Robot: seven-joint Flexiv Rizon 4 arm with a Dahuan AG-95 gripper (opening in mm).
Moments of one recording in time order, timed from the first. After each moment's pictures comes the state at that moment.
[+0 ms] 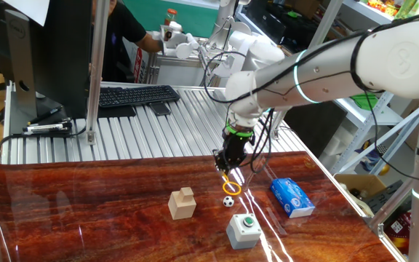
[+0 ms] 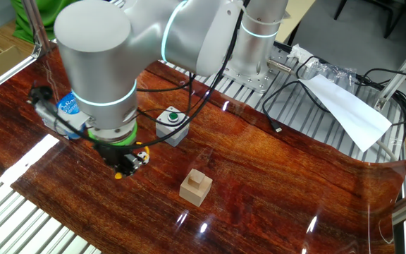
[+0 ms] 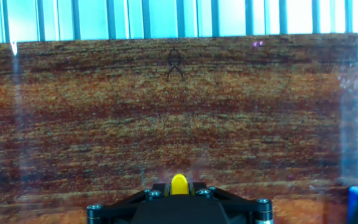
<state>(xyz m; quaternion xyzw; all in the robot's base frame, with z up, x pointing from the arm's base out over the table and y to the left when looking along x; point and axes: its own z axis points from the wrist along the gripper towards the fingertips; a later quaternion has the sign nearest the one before) 0.647 -0.077 0.062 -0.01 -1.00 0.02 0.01</state>
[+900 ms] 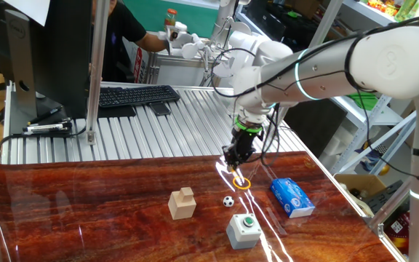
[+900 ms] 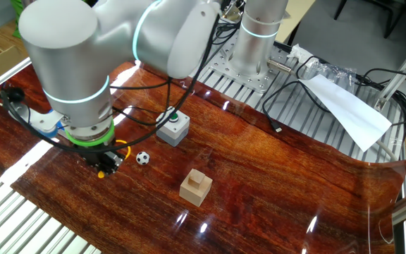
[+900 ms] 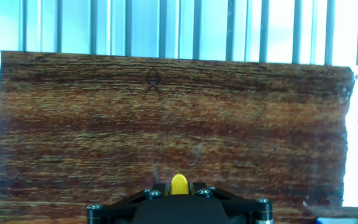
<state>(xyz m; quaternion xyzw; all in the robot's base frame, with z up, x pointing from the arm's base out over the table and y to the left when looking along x) 0.658 -0.118 0.056 0.04 -1.00 0.01 0.01</state>
